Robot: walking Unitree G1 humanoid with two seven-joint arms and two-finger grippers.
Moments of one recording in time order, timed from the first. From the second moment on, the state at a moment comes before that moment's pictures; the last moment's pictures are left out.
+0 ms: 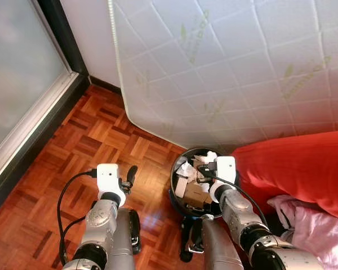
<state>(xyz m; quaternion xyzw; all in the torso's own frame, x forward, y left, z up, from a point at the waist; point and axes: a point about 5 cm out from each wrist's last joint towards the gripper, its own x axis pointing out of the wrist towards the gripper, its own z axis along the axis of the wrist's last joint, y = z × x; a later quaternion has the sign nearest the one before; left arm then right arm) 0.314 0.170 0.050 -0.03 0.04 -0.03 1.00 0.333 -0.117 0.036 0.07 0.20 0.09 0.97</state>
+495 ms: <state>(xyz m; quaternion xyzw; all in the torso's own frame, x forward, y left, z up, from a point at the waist) 0.312 0.171 0.048 -0.03 0.04 -0.03 1.00 0.331 -0.119 0.032 0.06 0.21 0.07 0.97</state>
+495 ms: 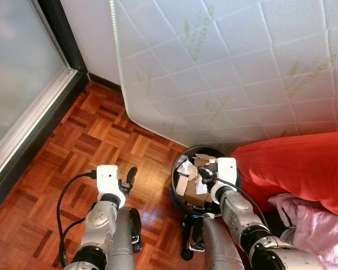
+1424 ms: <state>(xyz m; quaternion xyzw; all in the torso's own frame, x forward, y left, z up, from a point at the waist) 0.313 0.170 0.050 -0.03 0.05 -0.03 1.00 0.324 -0.127 0.024 0.04 0.22 0.05 0.97</state>
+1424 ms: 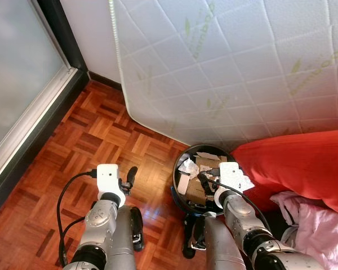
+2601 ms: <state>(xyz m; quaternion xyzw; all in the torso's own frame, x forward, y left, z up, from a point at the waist) 0.312 0.170 0.049 -0.03 0.05 -0.03 1.00 0.280 -0.107 -0.020 0.06 0.35 0.18 0.92</state>
